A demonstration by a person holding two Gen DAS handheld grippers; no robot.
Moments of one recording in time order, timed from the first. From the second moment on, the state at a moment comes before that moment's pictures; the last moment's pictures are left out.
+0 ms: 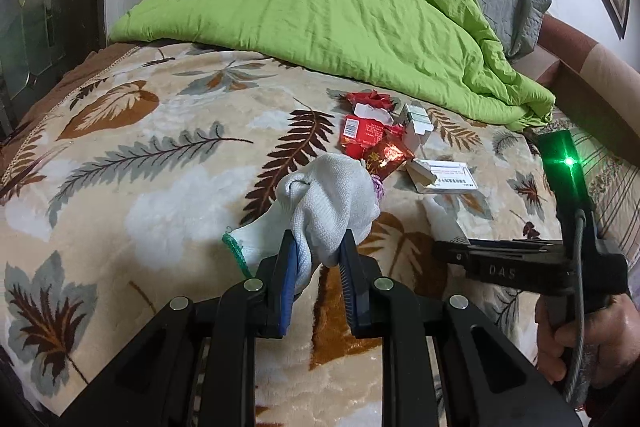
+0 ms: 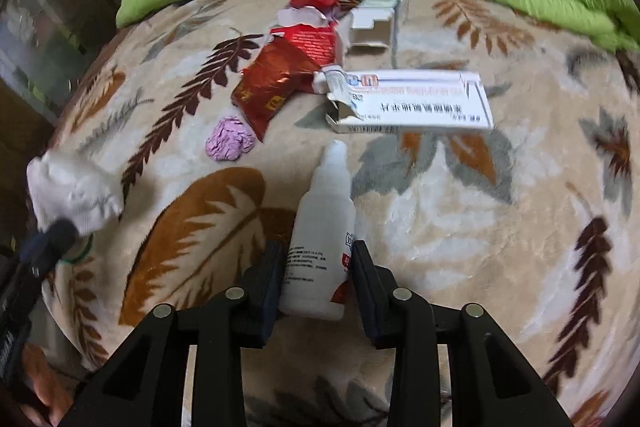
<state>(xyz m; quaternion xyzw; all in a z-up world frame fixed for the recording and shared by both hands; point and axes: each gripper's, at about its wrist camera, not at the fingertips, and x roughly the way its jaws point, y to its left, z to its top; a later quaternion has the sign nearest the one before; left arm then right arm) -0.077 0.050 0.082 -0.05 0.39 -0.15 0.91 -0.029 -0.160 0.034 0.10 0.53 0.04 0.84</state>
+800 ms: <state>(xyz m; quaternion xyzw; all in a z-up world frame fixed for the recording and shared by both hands) -0.129 0.015 0.082 0.05 0.33 -0.08 0.94 -0.150 -0.178 0.076 0.12 0.35 0.04 0.93</state>
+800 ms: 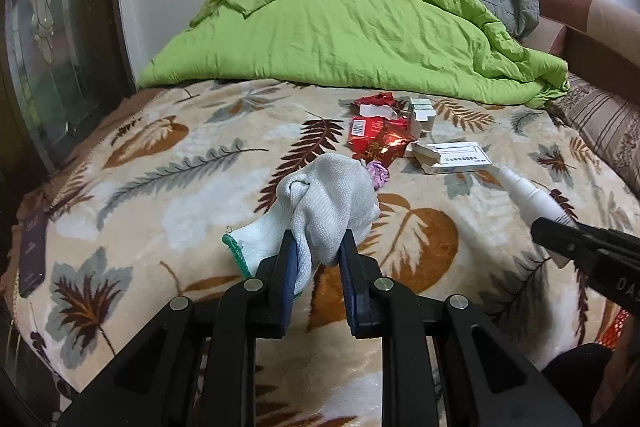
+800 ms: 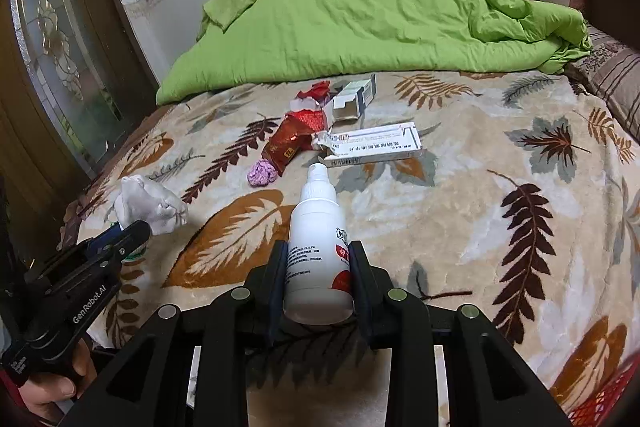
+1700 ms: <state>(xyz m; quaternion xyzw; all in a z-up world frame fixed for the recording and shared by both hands) -0.130 0.015 0.080 0.05 0.33 -0.07 0.94 -0.158 -0.175 0.079 0.11 0.34 0.04 0.93</state>
